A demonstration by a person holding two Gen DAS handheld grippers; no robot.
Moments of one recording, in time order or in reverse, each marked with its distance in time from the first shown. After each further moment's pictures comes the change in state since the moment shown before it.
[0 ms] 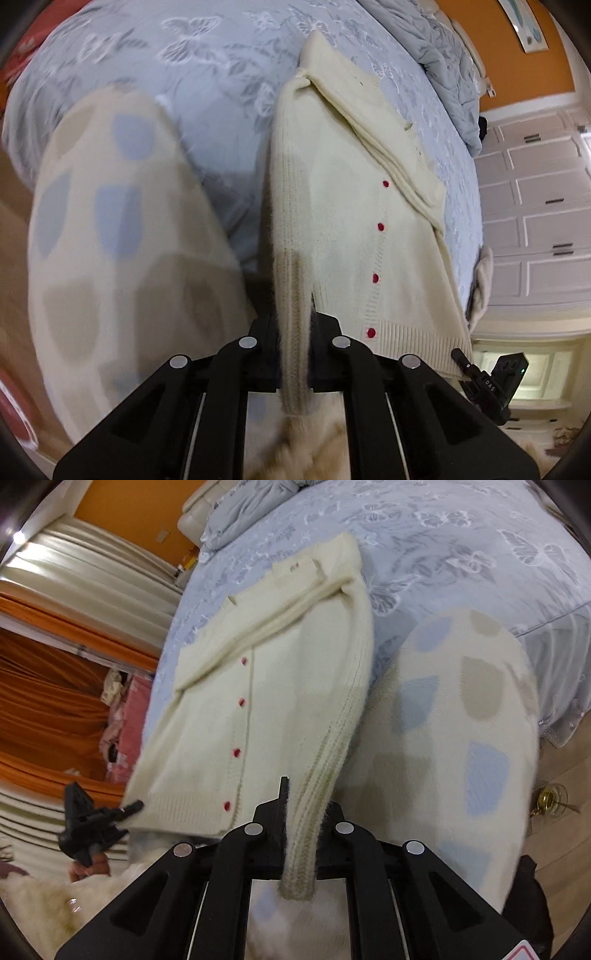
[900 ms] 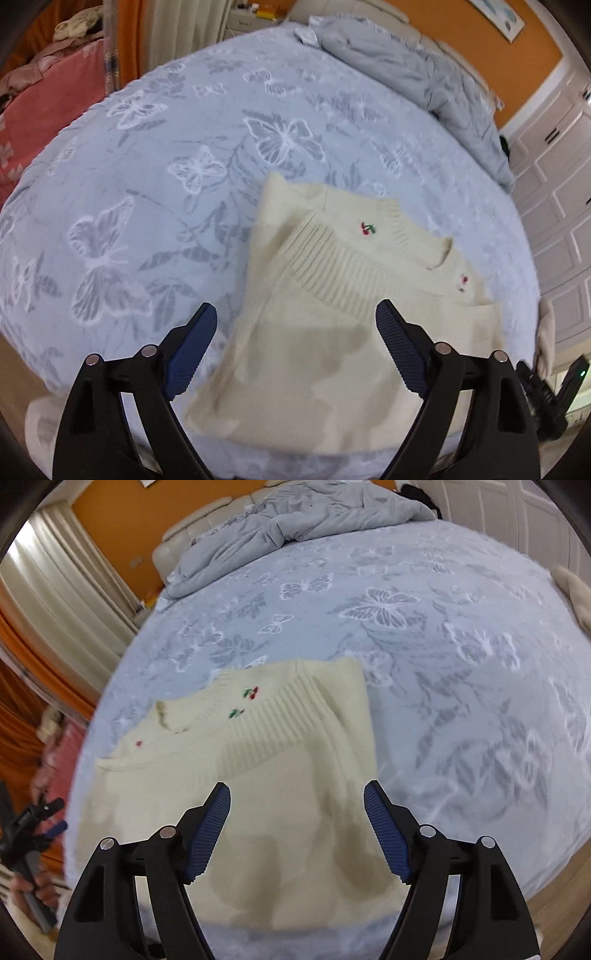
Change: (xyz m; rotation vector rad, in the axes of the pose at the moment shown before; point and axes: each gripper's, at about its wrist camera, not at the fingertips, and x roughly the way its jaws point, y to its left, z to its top) left arm 0.096 -0.090 0.213 0.211 -0.304 0.239; right arm 0.127 0.020 0.220 -0.125 -0.241 -0.288
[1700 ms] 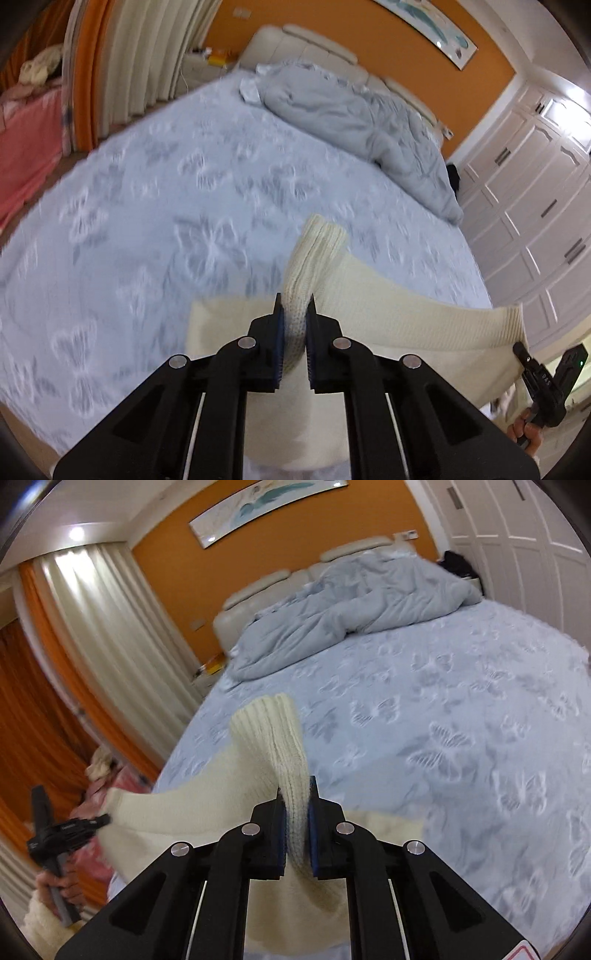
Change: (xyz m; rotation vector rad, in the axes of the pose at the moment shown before) left arm -0.072 -0.054 0.104 0.054 -0.182 -0.174; right arm -0.087 0.034 0.103 -0.037 -0.283 0.199
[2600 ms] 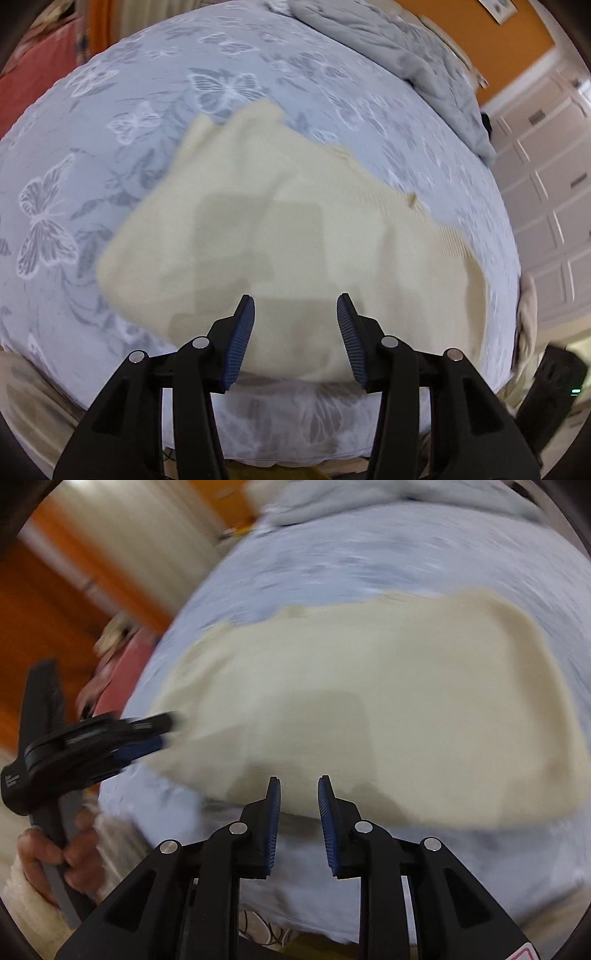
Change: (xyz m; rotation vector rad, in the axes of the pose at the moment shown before) left arm 0.054 0.007 -0.162 -0.040 0.284 0.078; right arm 0.078 0.107 -0.194 -0.157 0.510 0.120
